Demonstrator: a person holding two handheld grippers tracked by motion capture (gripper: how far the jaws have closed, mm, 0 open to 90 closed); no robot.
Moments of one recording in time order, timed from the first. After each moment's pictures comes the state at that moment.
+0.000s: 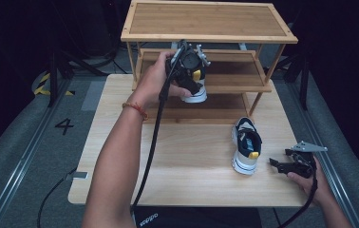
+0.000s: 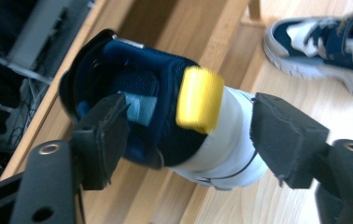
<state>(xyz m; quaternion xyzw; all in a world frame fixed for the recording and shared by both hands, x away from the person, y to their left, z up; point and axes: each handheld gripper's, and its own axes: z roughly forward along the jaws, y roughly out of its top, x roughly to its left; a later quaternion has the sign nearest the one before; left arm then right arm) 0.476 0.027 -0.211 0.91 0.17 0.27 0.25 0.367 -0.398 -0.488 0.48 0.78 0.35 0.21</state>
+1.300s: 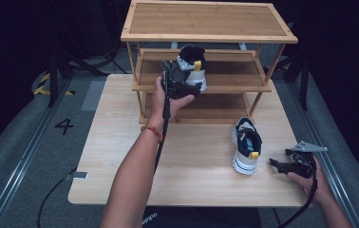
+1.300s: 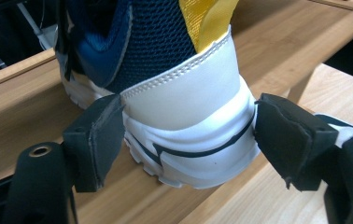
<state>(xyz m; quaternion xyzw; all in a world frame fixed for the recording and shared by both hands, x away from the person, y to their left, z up) 0.500 0.037 -0.288 0.79 0.36 0.26 0.41 0.367 -0.397 -0.488 0.48 0.78 0.35 0.21</state>
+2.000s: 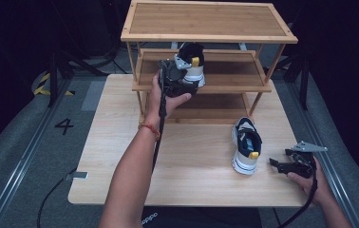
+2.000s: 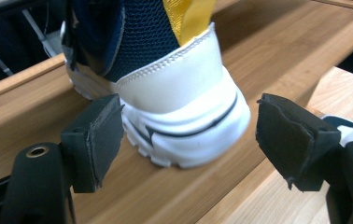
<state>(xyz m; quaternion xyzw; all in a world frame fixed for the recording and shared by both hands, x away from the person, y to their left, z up) 0.494 0.049 -0.284 0.80 0.34 0.27 0.42 0.366 -0.397 -0.488 0.48 0.78 0.35 0.21</state>
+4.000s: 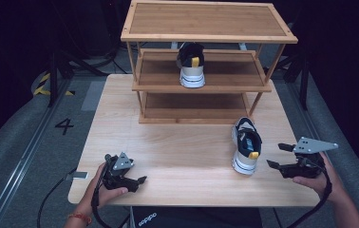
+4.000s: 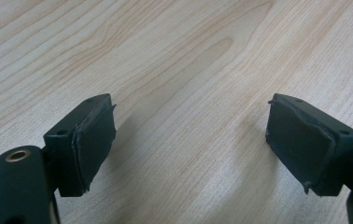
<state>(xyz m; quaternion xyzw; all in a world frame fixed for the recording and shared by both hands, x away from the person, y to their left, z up) 0.327 0.212 -0.482 0.87 0.33 0.13 0.35 0.330 -0.349 -0.390 0.30 0.85 0.38 0.21</state>
